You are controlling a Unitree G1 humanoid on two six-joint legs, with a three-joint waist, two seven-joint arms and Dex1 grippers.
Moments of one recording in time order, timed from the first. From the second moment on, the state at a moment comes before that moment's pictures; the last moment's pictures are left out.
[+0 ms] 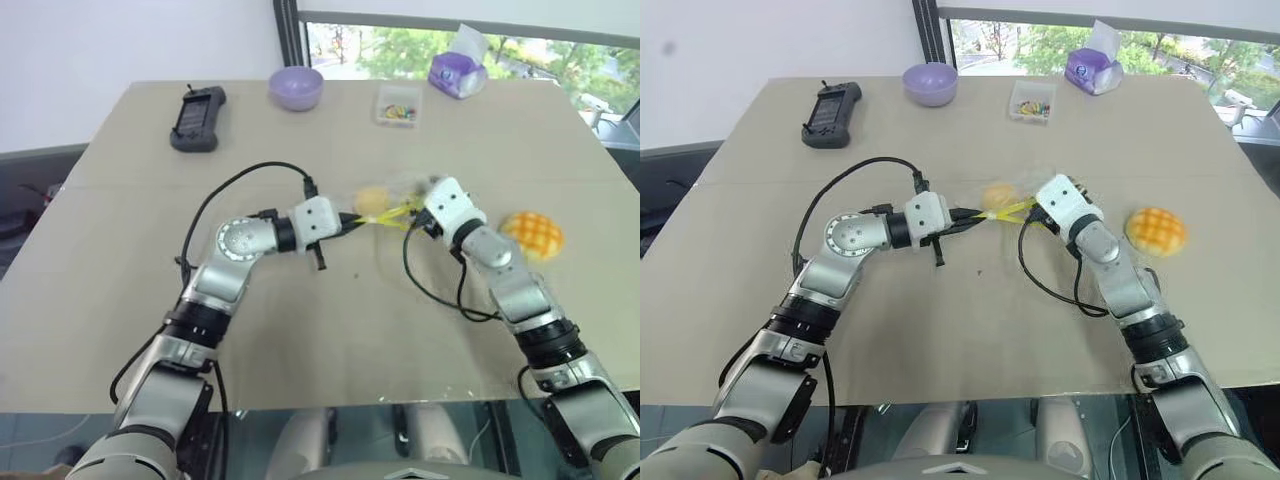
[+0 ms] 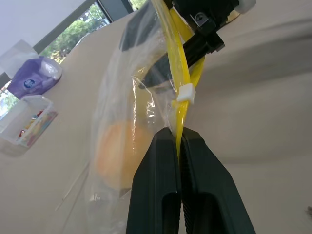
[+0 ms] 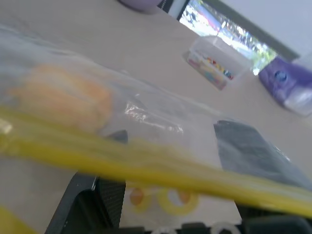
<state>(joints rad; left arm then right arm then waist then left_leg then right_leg) -0.63 0.49 -0.24 0.26 -0.05 -0.18 -0.92 -0.54 -0.42 0.27 0.06 -0.21 0.24 0.28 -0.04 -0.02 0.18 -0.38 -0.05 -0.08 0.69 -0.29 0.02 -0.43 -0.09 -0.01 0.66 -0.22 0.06</state>
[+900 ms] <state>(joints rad) -0.74 0.41 -0.20 0.39 -0.02 -0.03 -0.82 -0.21 -0.56 -0.11 -0.32 -0.06 0.38 0.48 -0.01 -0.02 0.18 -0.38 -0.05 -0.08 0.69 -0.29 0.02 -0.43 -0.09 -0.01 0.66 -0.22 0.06</state>
